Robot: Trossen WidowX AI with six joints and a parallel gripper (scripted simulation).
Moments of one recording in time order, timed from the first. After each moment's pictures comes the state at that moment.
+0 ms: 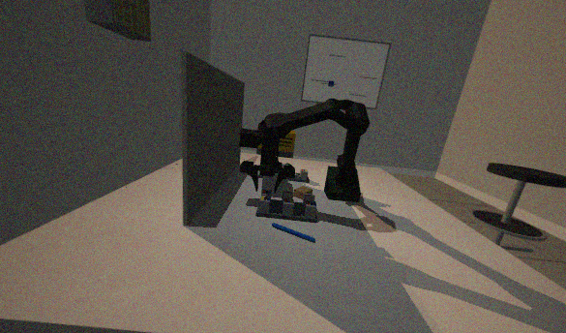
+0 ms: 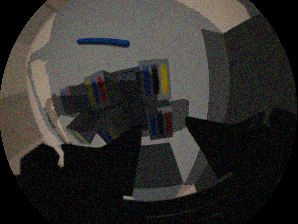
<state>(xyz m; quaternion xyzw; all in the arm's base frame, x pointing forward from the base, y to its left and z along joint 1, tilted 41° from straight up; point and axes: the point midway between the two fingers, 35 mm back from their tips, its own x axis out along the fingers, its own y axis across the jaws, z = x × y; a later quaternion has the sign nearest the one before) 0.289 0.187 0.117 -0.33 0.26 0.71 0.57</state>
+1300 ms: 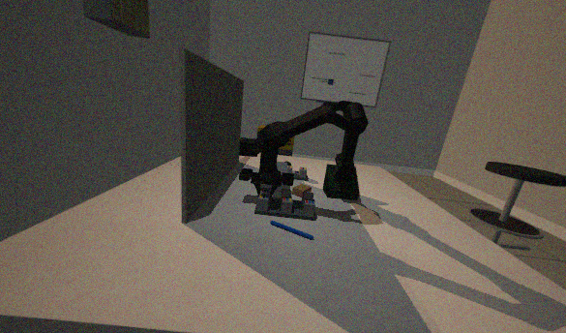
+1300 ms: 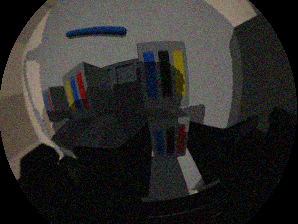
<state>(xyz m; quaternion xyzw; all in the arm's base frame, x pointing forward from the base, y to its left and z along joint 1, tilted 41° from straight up) 0.280 0.209 0.091 -0.32 0.26 0.71 0.57</state>
